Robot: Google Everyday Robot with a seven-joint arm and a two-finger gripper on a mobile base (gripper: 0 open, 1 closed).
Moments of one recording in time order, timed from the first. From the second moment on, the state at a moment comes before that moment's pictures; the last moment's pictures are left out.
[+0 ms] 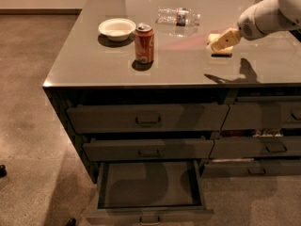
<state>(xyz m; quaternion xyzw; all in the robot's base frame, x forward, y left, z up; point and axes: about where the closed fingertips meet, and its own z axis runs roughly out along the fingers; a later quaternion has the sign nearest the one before) 0.741 -0.276 0.933 -0.33 0.83 -0.03 0.44</state>
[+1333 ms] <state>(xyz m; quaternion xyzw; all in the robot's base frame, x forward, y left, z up) 0.796 -0.292 0.863 -0.22 0.88 0.02 0.43</state>
